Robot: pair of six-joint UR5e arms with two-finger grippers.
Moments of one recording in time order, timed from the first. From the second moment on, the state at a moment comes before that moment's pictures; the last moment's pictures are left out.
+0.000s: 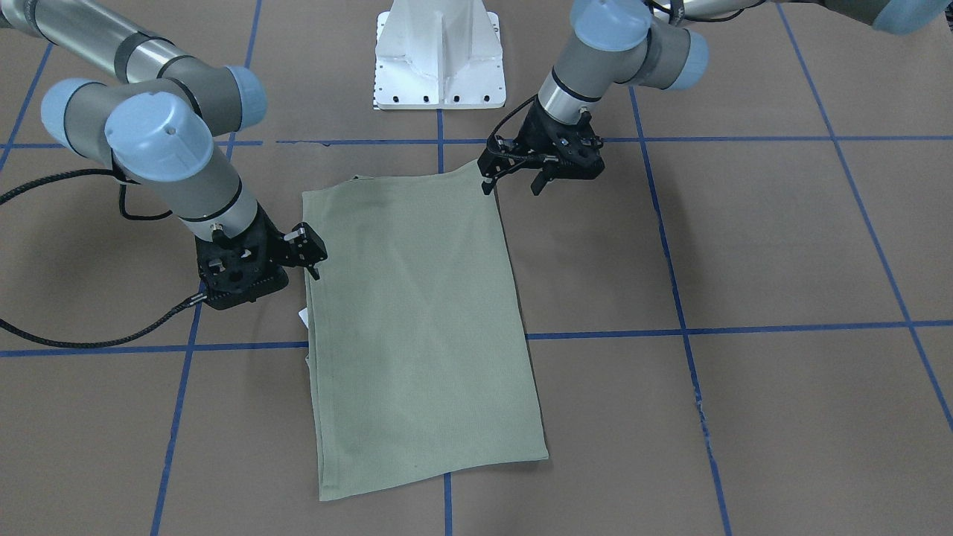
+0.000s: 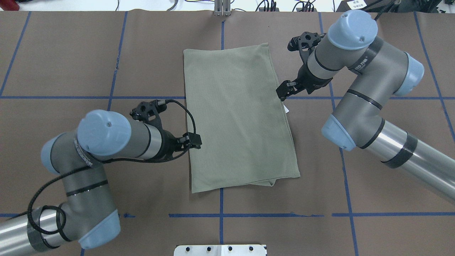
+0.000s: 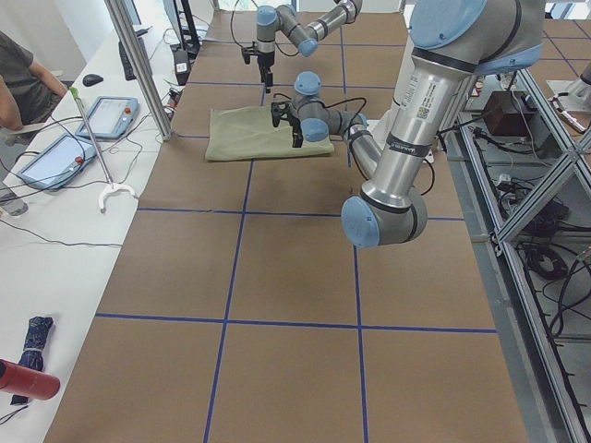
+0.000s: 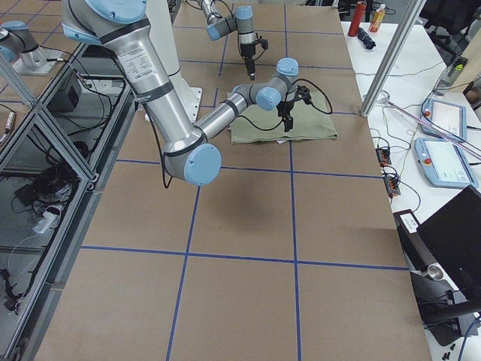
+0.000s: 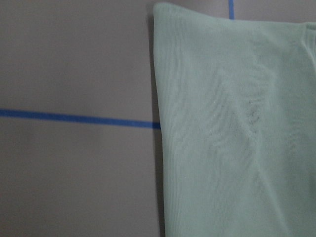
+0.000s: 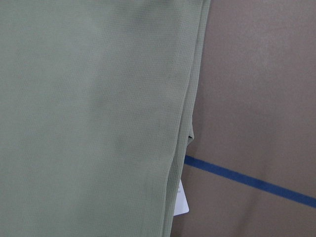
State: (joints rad) left arm -0.42 -2.01 -1.84 -1.99 -1.80 -1.63; right arm 0.80 -1.07 1.69 -1.43 2.10 0.72
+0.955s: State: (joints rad) left arm -0.26 -2.06 -1.80 -1.87 -1.66 -1.74; right arm 0.80 -1.12 1.74 -1.43 2.12 0.73
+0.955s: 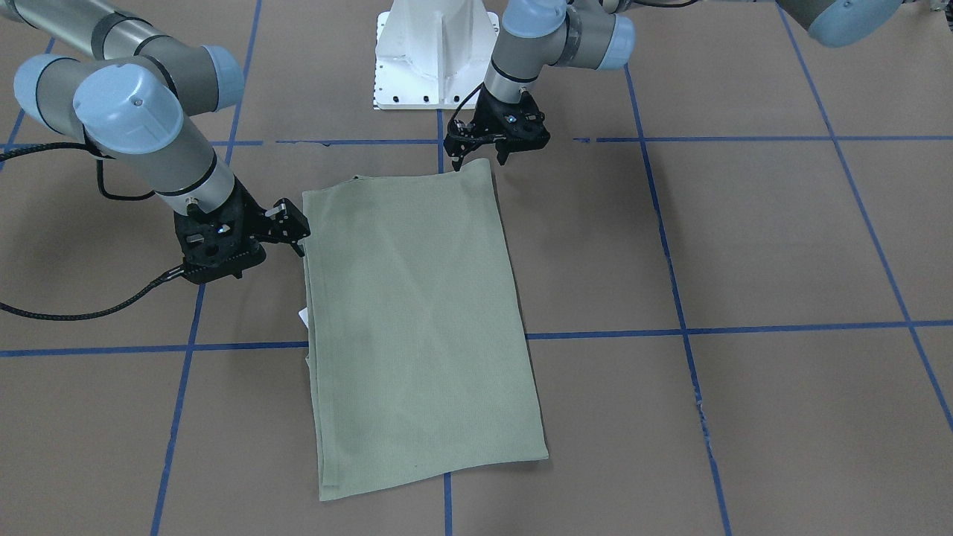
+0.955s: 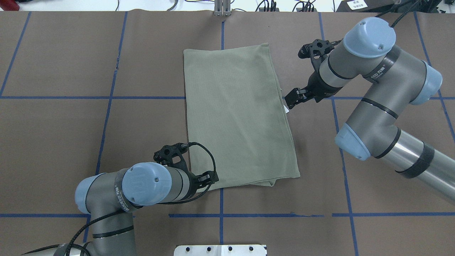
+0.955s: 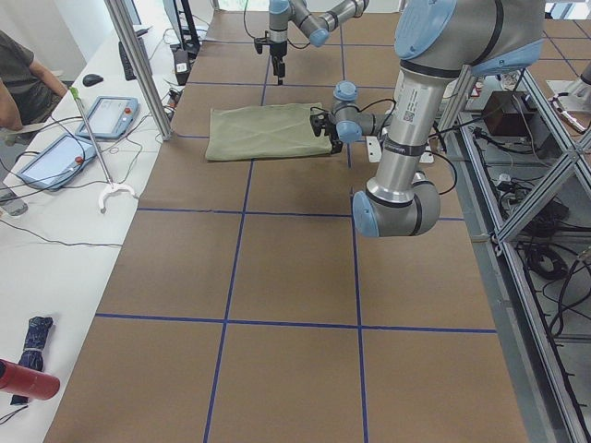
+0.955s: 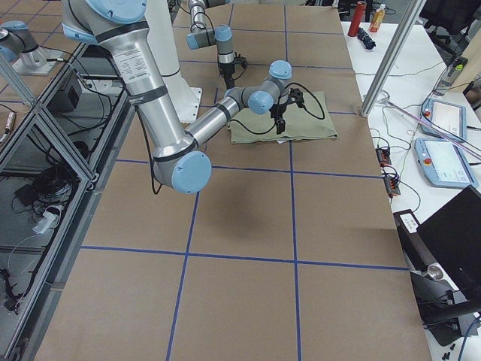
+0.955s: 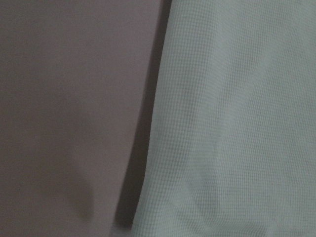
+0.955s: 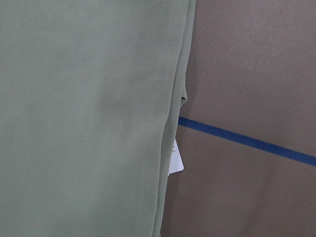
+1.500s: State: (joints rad) left arm -0.26 -2.08 -1.77 -1.86 -1.65 -1.74; right arm 0.80 -1.12 1.72 -1.43 2.12 0.73
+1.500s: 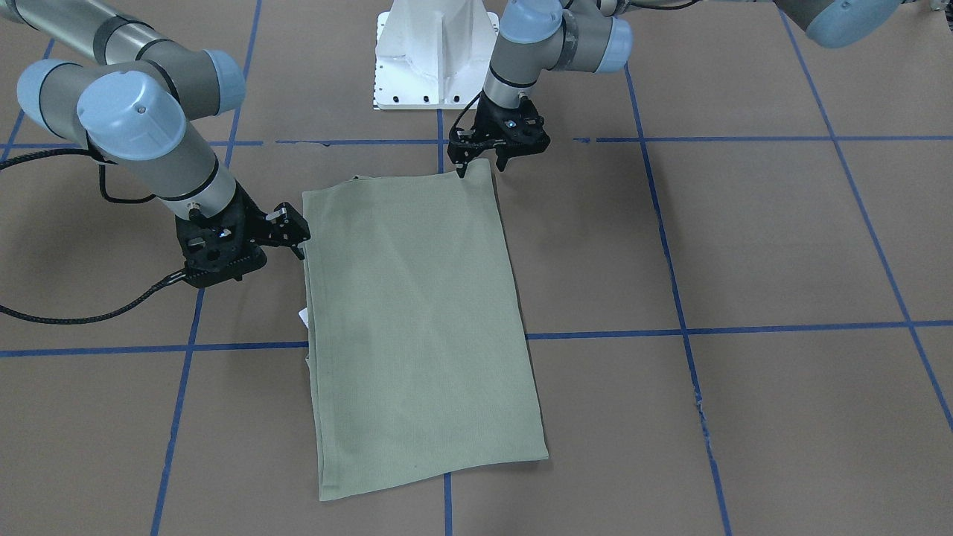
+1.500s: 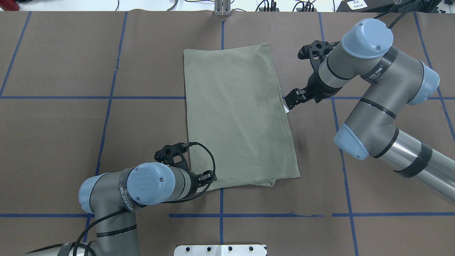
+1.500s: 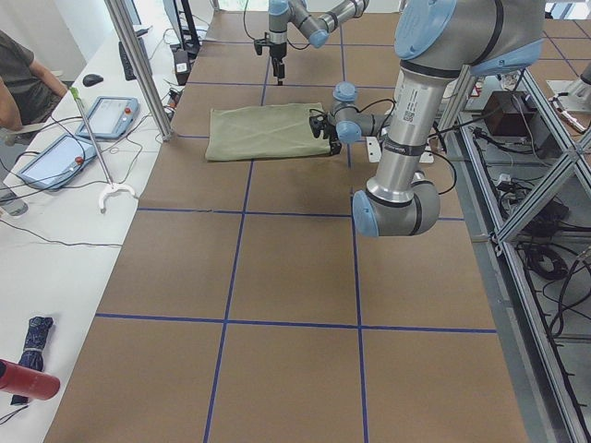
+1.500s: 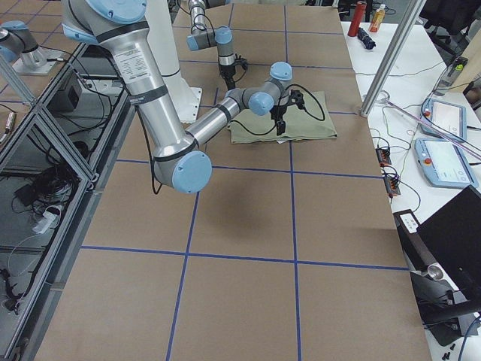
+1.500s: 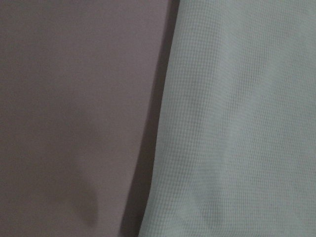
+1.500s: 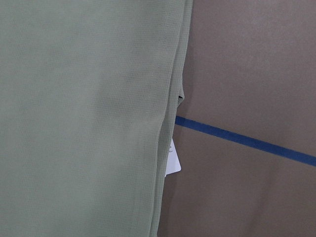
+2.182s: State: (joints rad) left arm -0.26 -2.09 -1.76 -1.86 -1.65 -1.75; right arm 0.80 -1.12 1.72 -1.42 2.12 0.73
